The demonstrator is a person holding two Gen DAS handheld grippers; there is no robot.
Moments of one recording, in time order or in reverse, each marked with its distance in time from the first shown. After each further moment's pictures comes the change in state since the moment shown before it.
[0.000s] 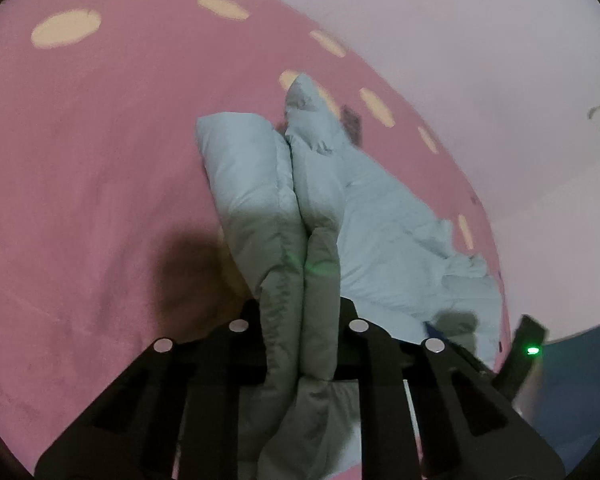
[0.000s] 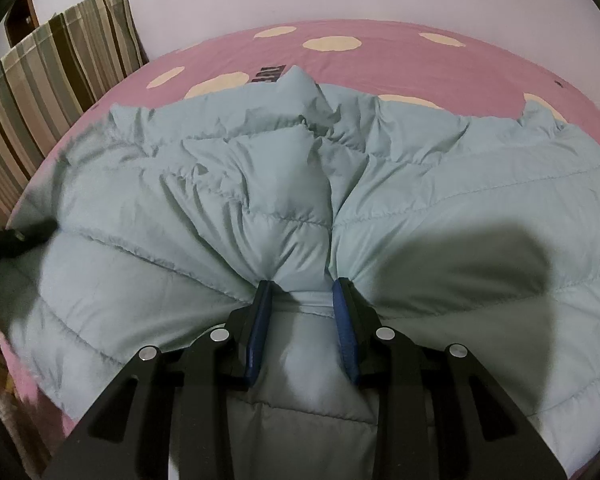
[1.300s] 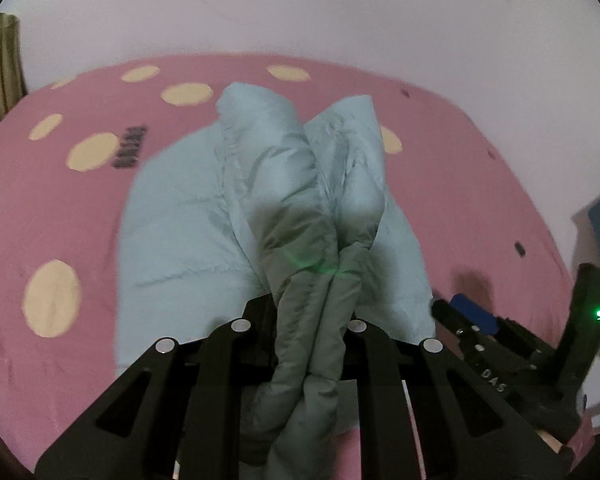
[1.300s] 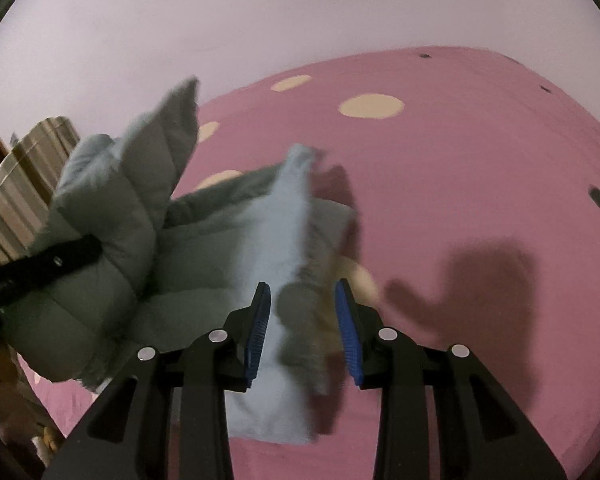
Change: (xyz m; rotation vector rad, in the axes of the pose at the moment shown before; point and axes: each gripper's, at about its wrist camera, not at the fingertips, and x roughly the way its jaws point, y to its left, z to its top) left arm 0.087 -0.288 -0.111 0.534 0.075 0.149; right arm -0.126 -0.208 -0.048 0.324 -0.166 -0.026
